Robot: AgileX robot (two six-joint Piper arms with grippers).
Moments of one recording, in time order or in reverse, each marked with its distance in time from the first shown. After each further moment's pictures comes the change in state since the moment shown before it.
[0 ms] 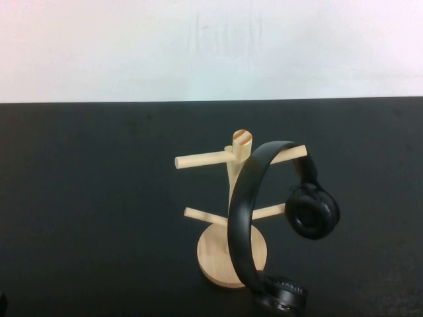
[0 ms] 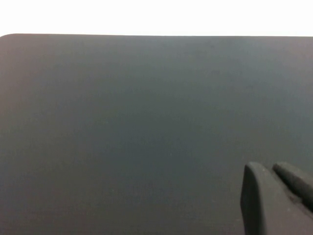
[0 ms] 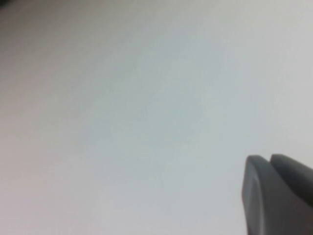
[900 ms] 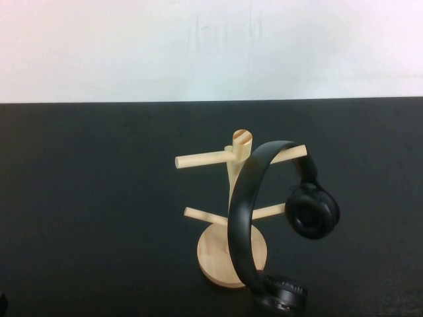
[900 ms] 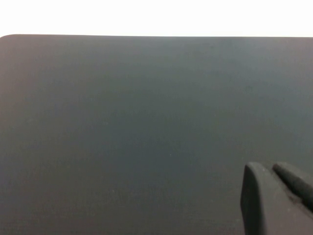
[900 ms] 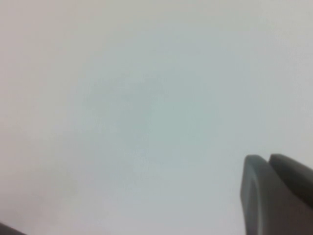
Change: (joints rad) right arm 0.000 0.276 -0.366 -1.361 0.655 0.523; left arm 0.000 0.000 0.000 0.000 0.000 0.000
